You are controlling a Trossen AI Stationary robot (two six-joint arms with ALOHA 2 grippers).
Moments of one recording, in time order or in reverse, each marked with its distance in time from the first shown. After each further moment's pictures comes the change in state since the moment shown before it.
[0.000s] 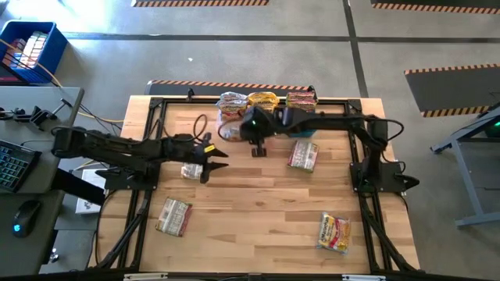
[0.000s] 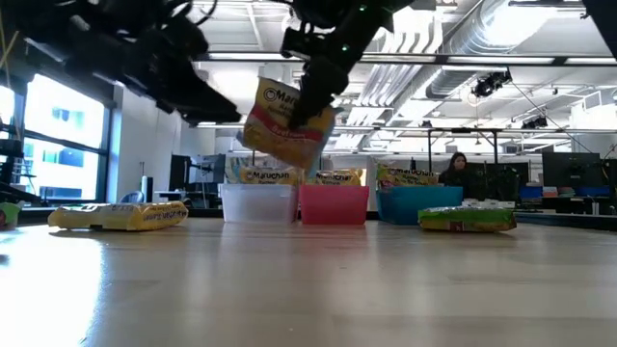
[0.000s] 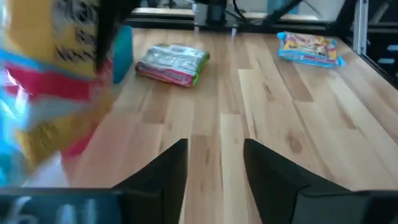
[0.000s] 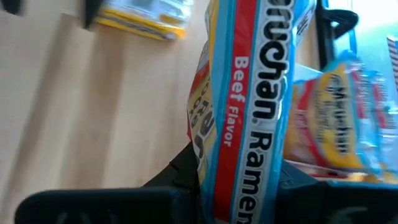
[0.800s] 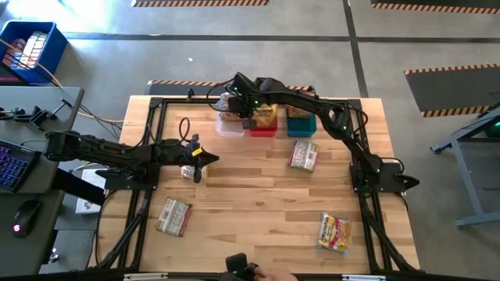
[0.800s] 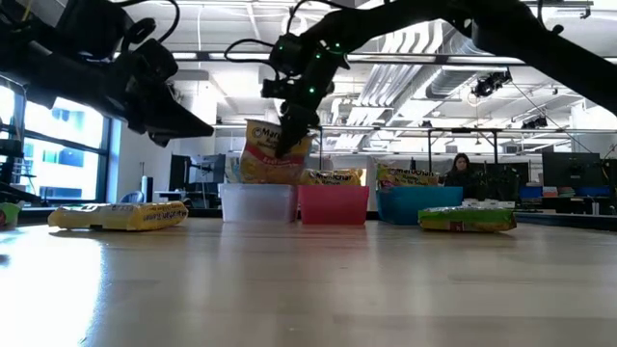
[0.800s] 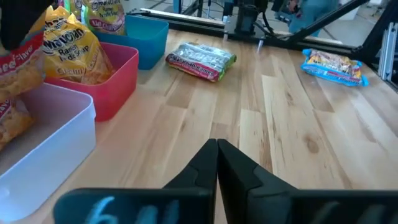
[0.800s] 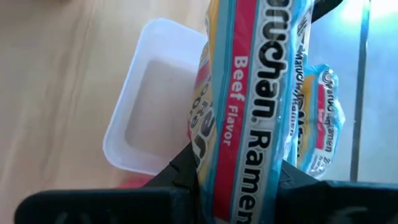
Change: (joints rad) left arm 0.003 -0.129 -0.221 0.169 -0.105 -0.125; right arm -0.226 0.451 0.674 -0.347 -0.103 -0.264
